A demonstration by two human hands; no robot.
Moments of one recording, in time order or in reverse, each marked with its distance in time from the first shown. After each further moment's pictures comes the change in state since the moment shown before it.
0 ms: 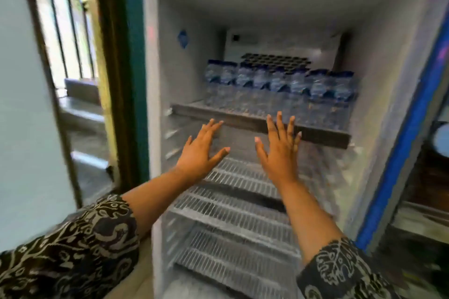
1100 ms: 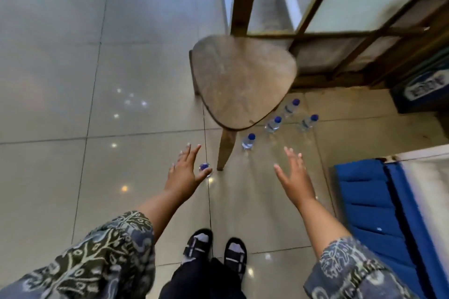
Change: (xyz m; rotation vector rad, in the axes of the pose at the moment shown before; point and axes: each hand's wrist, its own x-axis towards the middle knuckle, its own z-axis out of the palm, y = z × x) left_hand -0.803 -0.285 -0.006 0.025 0.037 -1.678; right_hand -0.611 -0.326 0.353 0.332 -1.486 -0.229
